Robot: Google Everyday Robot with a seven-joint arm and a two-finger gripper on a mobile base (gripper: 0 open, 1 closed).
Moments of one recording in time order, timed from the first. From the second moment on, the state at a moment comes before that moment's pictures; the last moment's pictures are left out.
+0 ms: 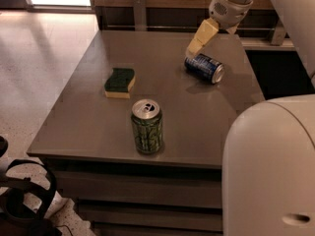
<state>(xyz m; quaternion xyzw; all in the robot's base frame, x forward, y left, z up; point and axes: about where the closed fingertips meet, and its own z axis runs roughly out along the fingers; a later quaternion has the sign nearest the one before) 0.688 -0.166 0.914 -0.36 0.92 0.05 0.14</state>
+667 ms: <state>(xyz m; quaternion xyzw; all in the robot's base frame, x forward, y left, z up) 0.693 -0.157 0.890 -0.36 0.92 0.05 0.11</state>
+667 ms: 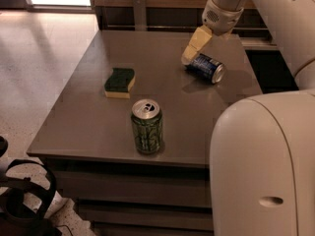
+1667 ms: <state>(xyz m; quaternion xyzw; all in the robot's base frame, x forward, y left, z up) 0.691 -0.172 0.860 -0.35 0.93 0.05 0.06</state>
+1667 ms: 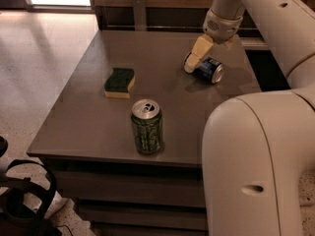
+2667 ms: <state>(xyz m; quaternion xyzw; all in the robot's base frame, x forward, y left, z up) 0.712 -0.158 0.854 -0.38 0.92 0.02 0.06</state>
